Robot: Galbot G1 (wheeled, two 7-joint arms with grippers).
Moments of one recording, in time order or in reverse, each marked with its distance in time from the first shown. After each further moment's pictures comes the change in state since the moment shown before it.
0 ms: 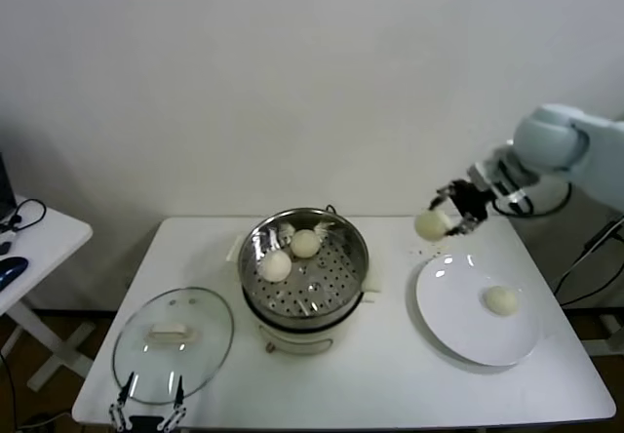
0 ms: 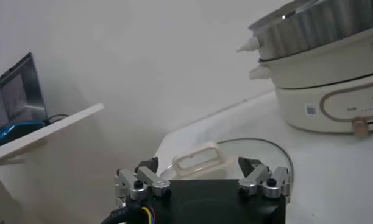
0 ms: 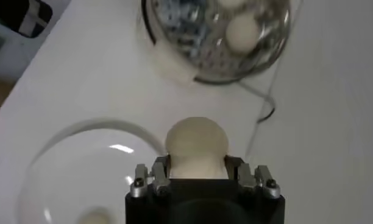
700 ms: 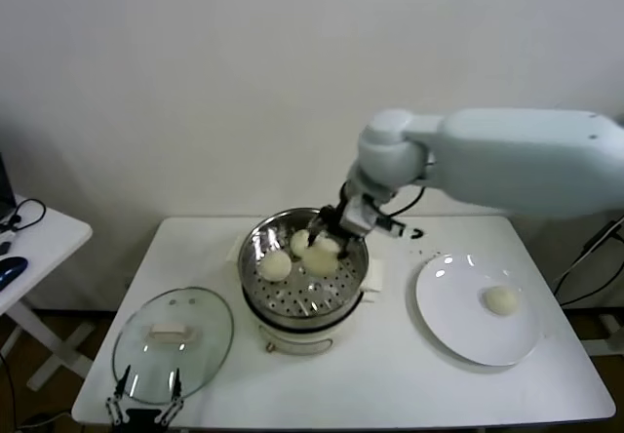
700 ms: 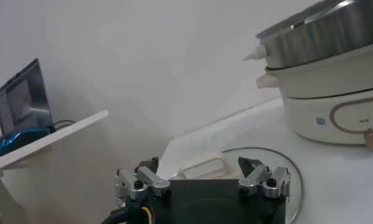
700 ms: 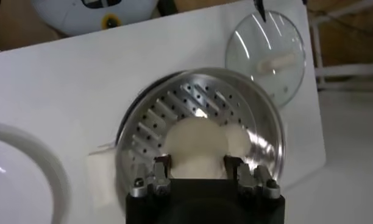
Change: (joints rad) left arm -0.011 0.001 -0.007 -0.020 -0.010 0.010 0.001; right arm -0.177 0.424 0.089 0.070 -0.215 0.157 0.084
